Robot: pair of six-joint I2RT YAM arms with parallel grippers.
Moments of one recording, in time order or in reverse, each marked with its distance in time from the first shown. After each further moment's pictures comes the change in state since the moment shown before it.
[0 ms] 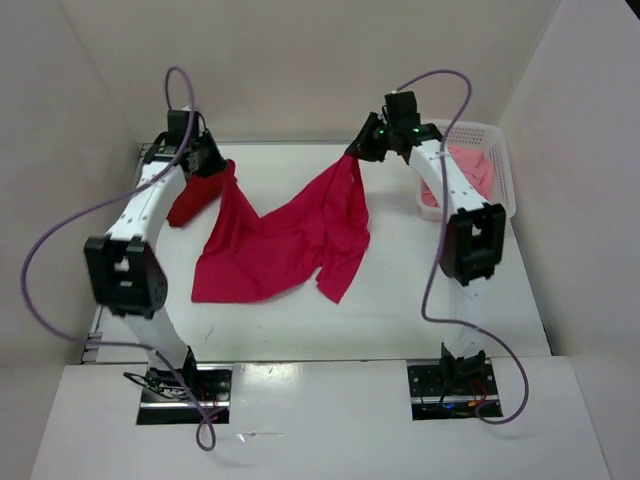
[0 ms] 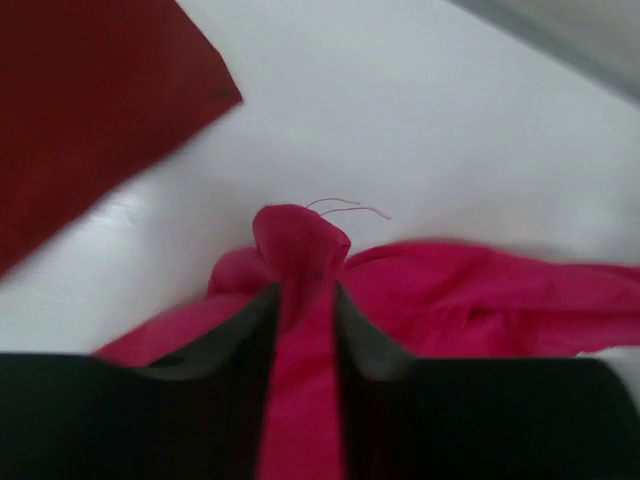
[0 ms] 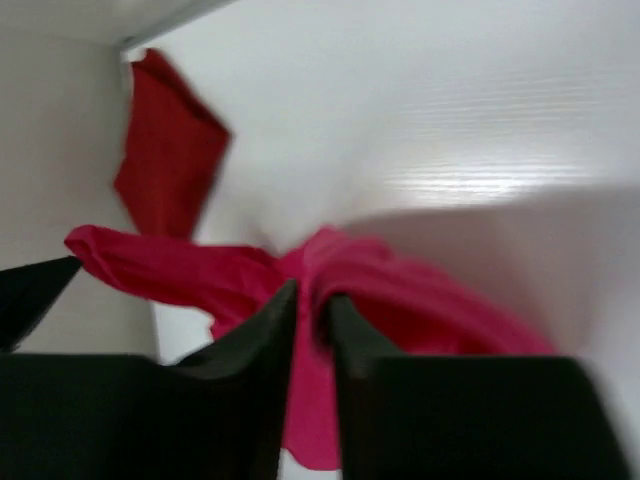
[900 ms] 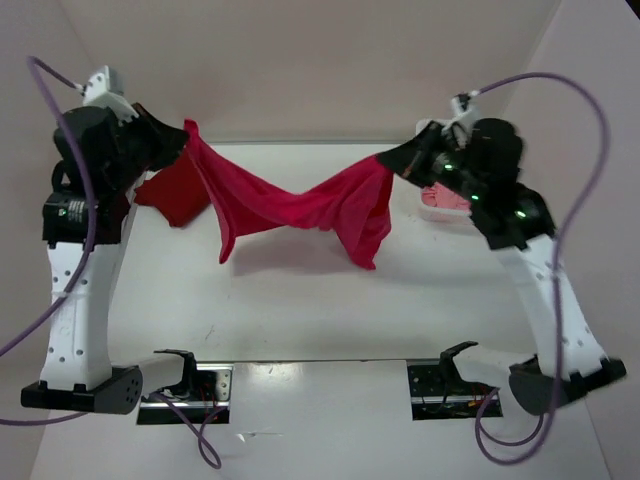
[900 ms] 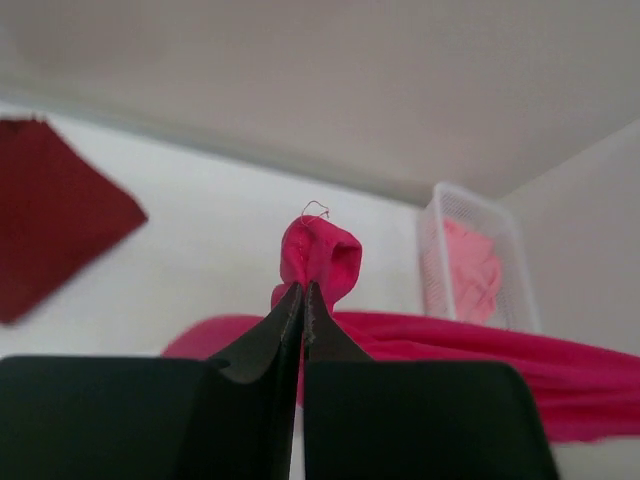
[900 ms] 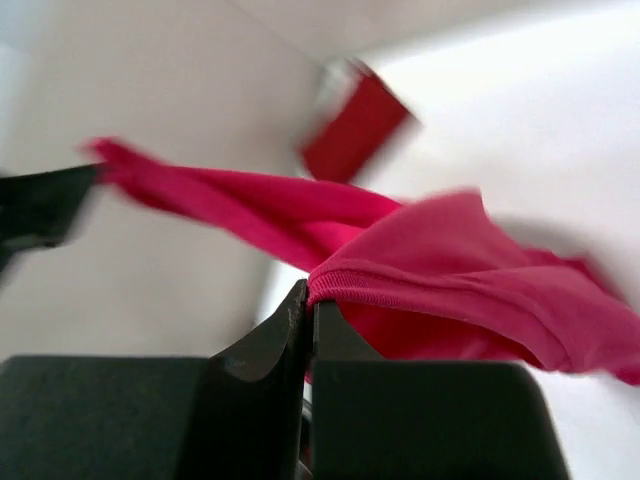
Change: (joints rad) left arm 0.000 -0.486 0.110 -0.187 0.069 -0.002; right arm 0.094 -0.789 -0.425 -0.050 0.050 0.060
